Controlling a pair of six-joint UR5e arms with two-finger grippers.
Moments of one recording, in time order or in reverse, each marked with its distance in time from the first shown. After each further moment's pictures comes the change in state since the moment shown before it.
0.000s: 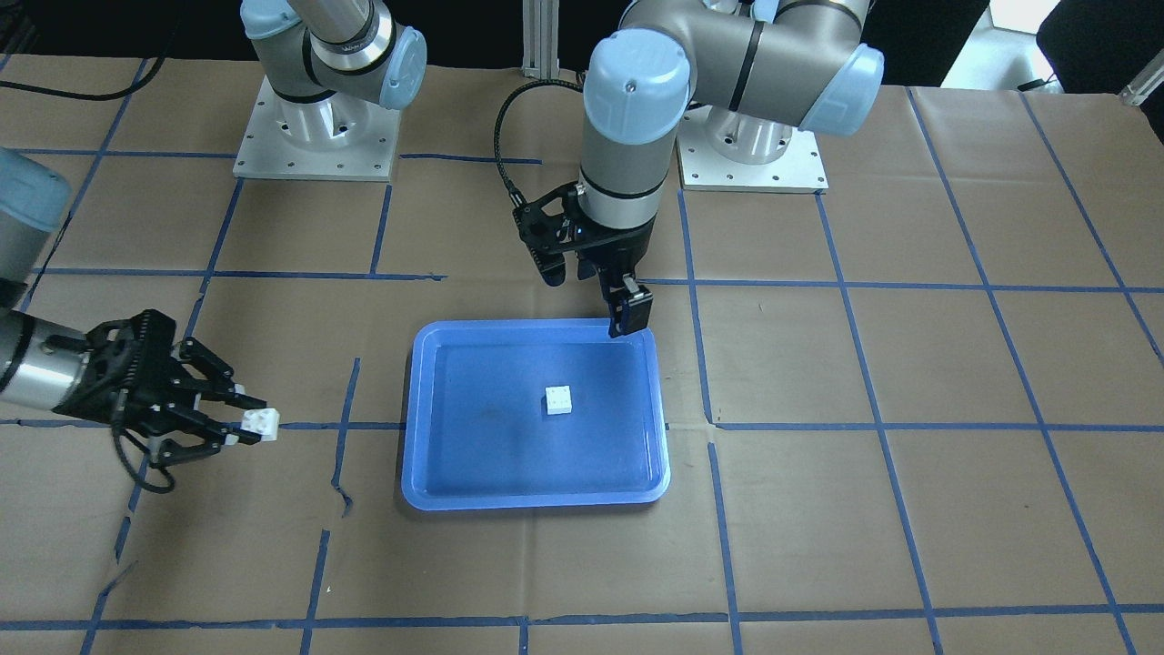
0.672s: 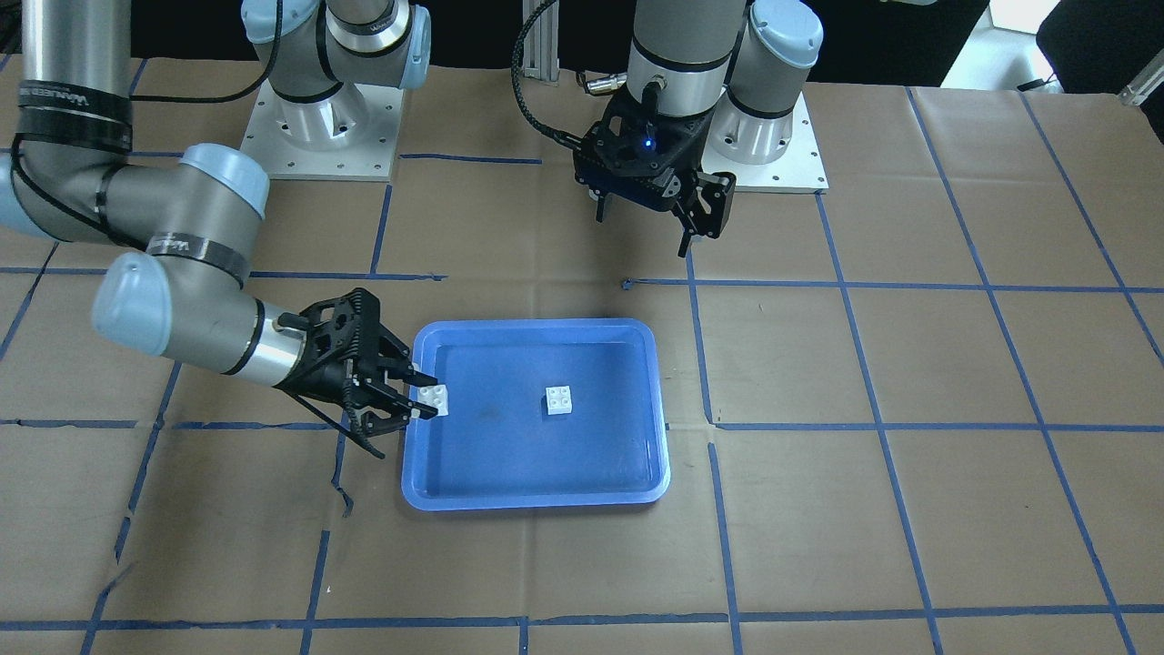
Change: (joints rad) left arm 0.040 0.125 0.104 -0.205 0.008 -0.589; right arm 0.255 -0.022 0.203 -0.389 0.130 0.315
